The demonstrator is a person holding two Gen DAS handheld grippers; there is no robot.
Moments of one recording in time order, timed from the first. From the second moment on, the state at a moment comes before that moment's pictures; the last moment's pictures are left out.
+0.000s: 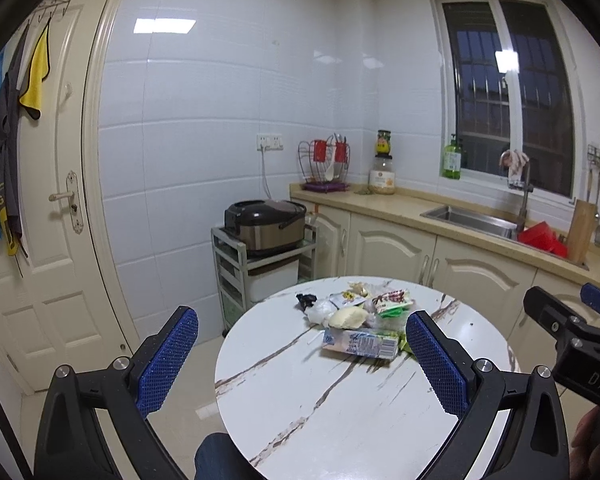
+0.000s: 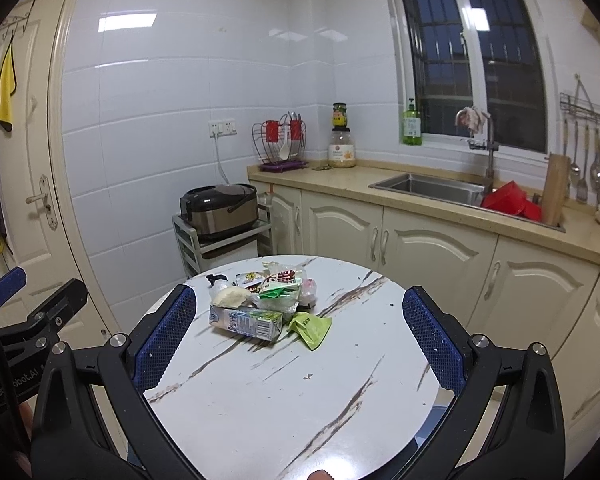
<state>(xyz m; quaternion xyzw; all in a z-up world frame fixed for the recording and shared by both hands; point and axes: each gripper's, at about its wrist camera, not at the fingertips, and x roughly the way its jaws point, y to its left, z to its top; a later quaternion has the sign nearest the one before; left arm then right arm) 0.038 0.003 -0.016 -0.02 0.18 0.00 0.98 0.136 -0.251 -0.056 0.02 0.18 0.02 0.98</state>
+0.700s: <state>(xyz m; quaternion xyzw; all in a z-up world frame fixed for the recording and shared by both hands) 0.184 0.017 -0.081 -0.04 0.35 -0.01 0.94 0.259 -0.277 -0.151 0.01 0.33 0.01 0.94</state>
